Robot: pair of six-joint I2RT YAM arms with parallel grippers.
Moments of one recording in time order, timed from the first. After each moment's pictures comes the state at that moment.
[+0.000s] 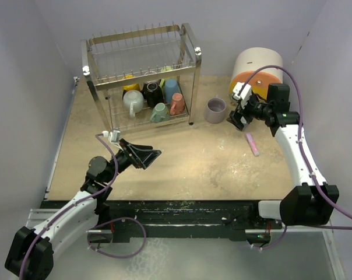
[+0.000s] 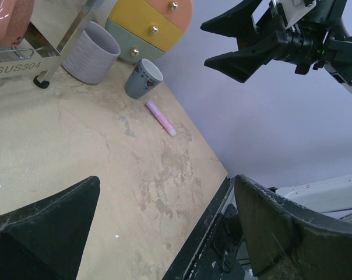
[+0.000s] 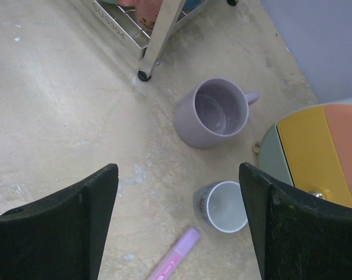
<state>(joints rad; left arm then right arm) -0.46 0.71 0.17 0.69 0.38 -0.86 0.01 1.30 1.21 -0.55 -0.70 -0.80</state>
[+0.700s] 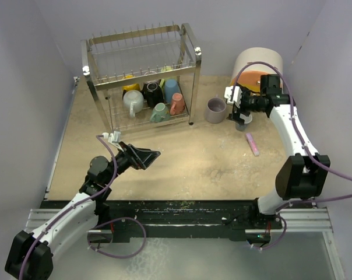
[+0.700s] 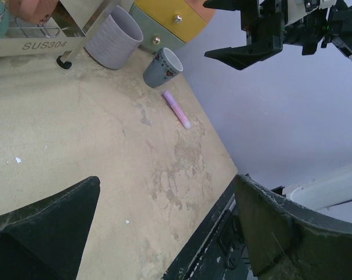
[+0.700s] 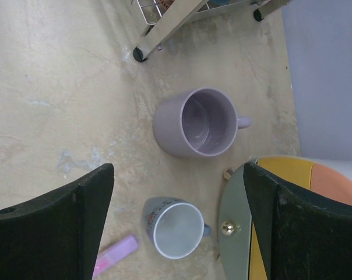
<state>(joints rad) -0.46 0.67 0.17 0.56 0.33 -0.85 0.01 1.54 1.40 -0.75 -0.76 -1.26</state>
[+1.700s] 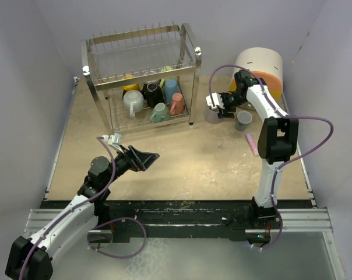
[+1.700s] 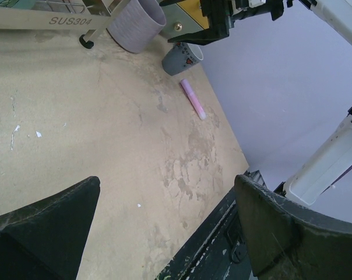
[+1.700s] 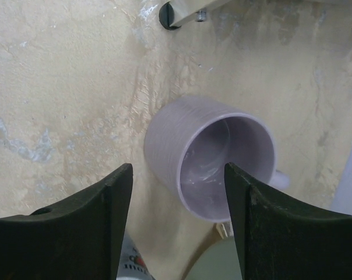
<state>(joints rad) -0.46 0.60 0.17 0.40 0.30 -0.85 0.09 2.06 1.81 -1.04 -0.65 -1.73</state>
